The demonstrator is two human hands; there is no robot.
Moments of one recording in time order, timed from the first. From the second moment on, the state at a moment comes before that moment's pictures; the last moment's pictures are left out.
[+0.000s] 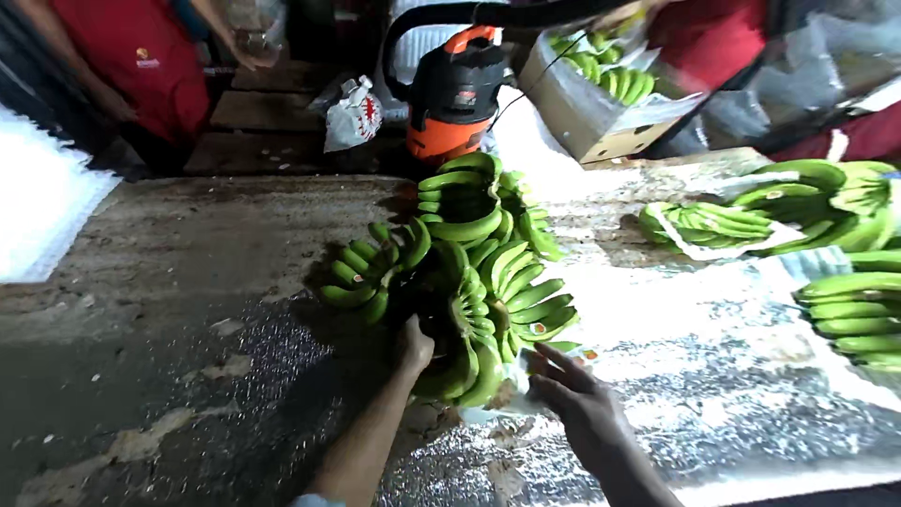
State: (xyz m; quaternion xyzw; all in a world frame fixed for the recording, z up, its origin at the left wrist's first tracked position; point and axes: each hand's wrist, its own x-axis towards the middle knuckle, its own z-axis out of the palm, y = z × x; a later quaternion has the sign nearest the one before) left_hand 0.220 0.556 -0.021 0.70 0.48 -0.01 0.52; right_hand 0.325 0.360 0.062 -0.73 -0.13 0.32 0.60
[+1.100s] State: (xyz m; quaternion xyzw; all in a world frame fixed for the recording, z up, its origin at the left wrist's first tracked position) left_hand 0.558 0.798 -0.053 0.50 0.55 0.24 0.62; right_hand 0.492 0.431 0.068 -0.57 -0.07 0.26 0.77
